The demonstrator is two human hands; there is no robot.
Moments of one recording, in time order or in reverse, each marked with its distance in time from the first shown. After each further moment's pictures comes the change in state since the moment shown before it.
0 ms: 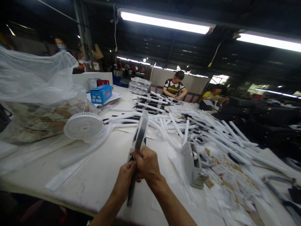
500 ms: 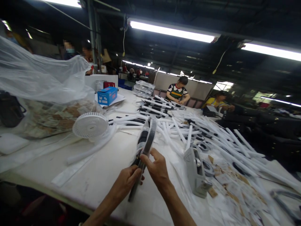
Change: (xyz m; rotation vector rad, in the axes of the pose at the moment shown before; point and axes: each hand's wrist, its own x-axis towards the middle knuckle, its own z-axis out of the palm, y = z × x) left_hand -0.011 0.016 -0.025 0.525 -0.200 0.196; right_hand -0.007 0.014 -0.015 0.232 0.007 0.046
